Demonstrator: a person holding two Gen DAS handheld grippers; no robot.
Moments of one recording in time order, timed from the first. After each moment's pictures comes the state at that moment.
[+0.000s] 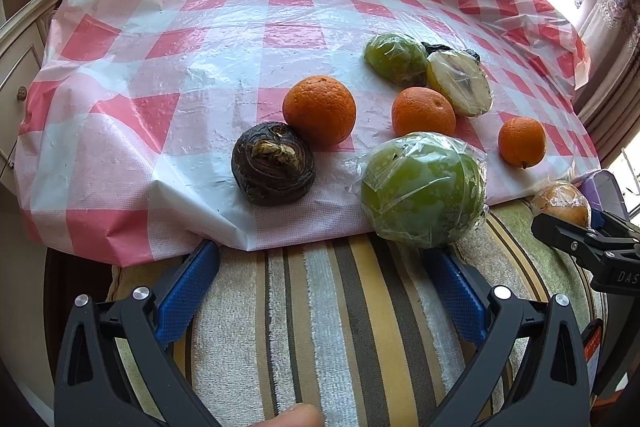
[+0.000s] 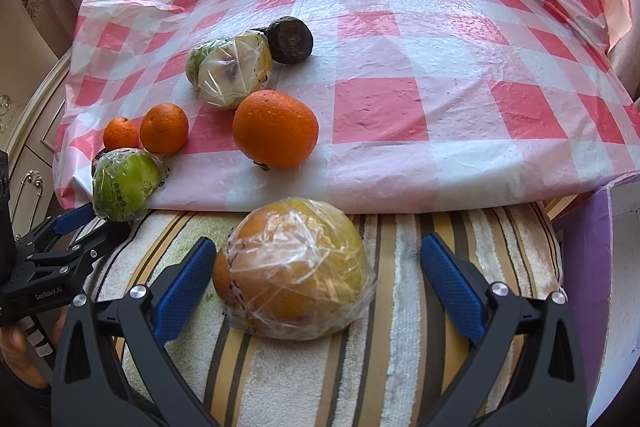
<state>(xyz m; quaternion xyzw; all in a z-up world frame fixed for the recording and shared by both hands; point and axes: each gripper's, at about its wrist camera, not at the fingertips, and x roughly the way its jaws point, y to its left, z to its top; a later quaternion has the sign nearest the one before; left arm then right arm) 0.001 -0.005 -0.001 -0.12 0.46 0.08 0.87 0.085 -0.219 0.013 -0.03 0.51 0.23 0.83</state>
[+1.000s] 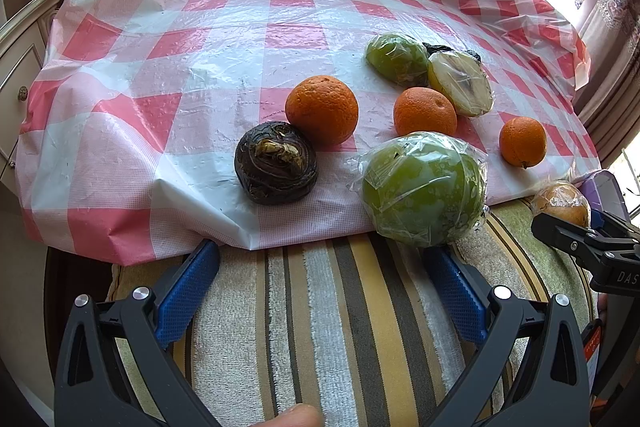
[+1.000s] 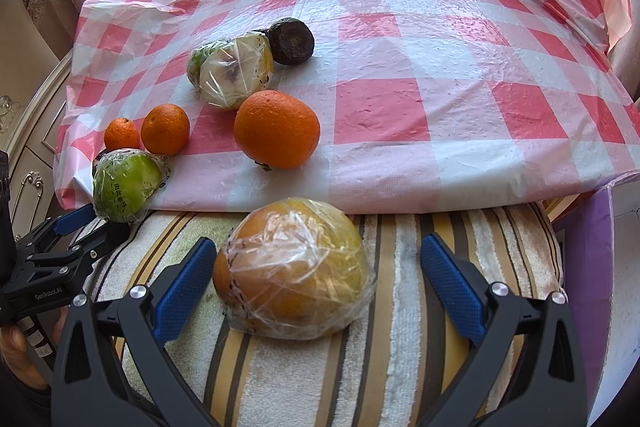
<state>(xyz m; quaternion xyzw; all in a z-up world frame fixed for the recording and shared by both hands) 0.000 -0.005 0.000 -0.13 0.46 0.08 0.87 0.084 -0.220 0.014 -0.03 0.51 0.23 0.83</state>
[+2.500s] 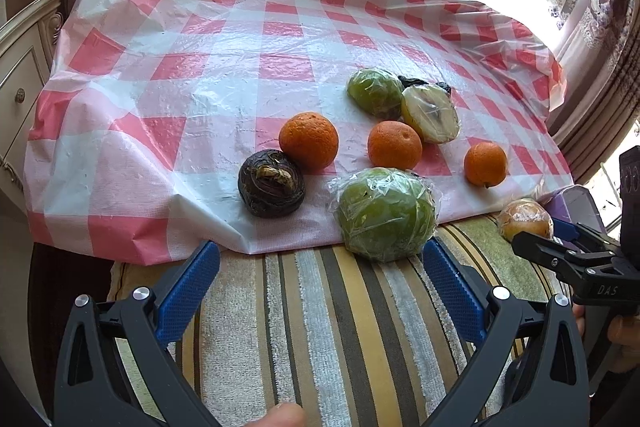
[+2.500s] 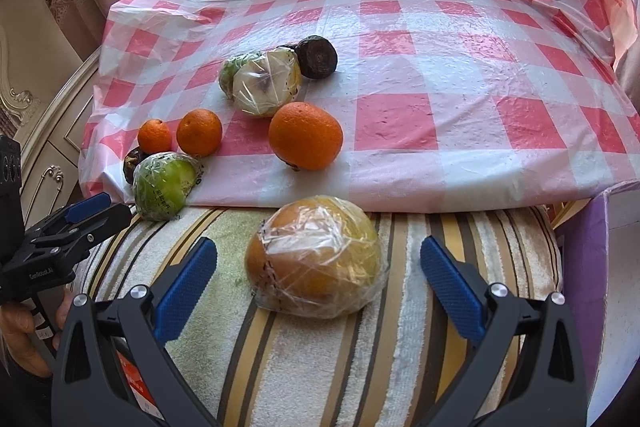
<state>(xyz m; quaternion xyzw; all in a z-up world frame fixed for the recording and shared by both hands) -0.016 0.001 0.026 -0.15 0.42 0.06 0.89 0.074 -0.226 0.031 -0.02 0.49 0.27 0.83</state>
